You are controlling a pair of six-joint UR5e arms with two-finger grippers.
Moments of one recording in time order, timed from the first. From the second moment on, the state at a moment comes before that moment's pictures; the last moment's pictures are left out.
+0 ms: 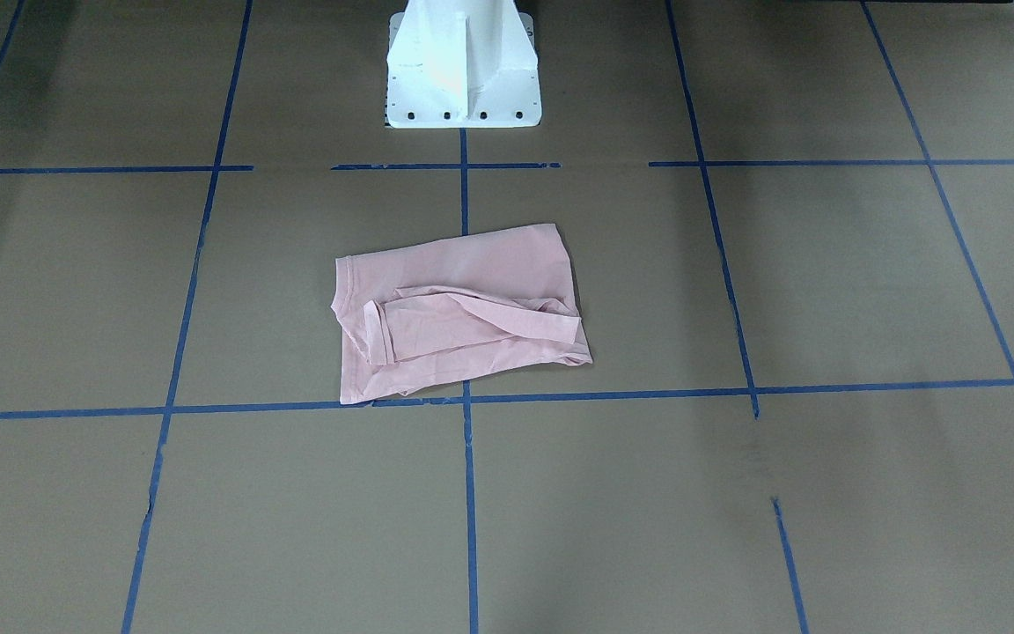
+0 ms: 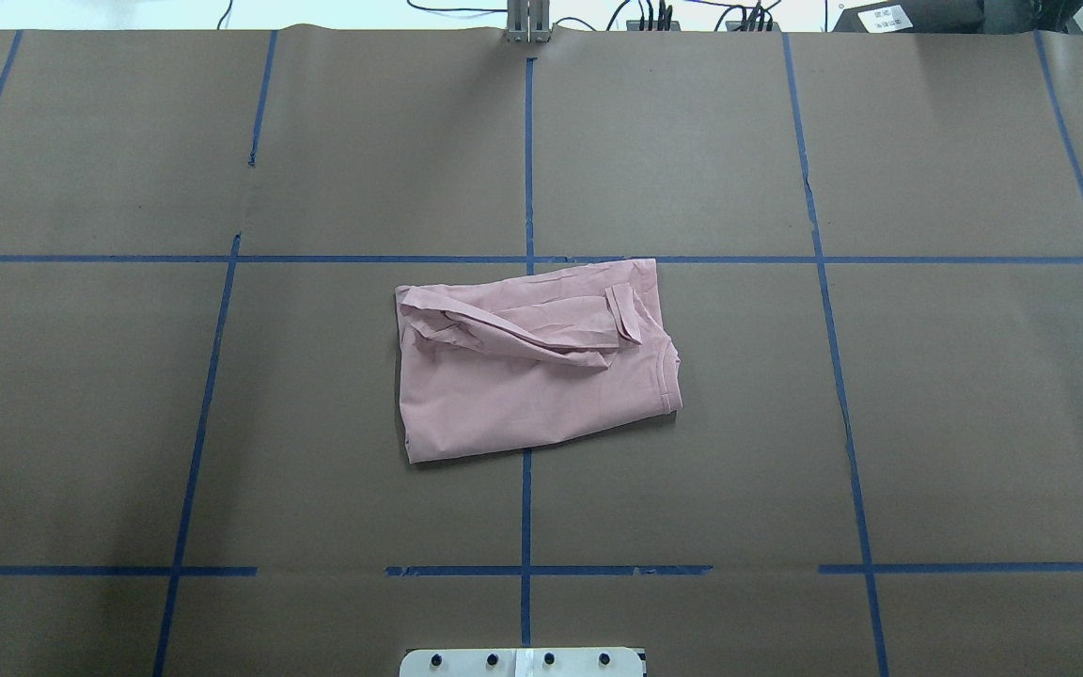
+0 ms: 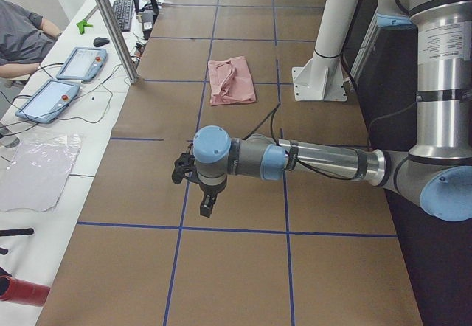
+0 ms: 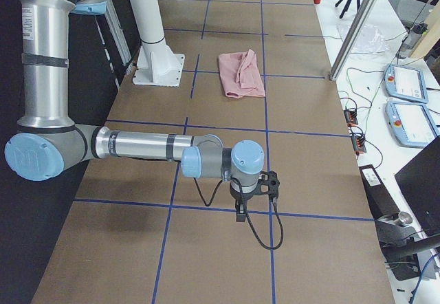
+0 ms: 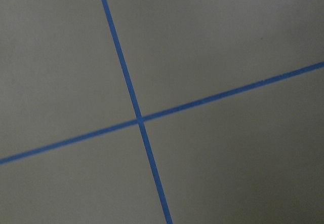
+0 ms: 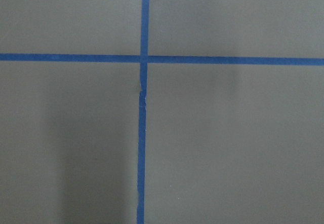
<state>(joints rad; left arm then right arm) -1.58 -1.43 -1.79 -1.59 -2.44 0.13 1.58 -1.66 1.63 -1.54 2.32 0.00</state>
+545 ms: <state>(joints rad) -1.58 -1.40 -1.81 -1.58 -2.45 0.13 1.59 -1.68 1.64 -1.54 2.31 0.00</state>
